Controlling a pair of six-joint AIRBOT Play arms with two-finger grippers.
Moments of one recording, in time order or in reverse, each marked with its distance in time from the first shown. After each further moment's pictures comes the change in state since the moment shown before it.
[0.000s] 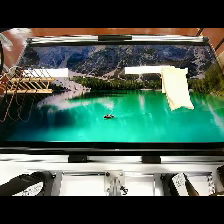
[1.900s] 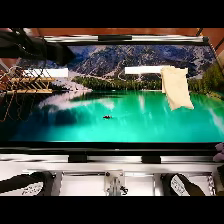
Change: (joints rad) left arm -0.001 -0.170 0.000 0.343 -0.436 -0.196; right arm 0.628 -0.116 -0.319 1.009 -0.348 -0.116
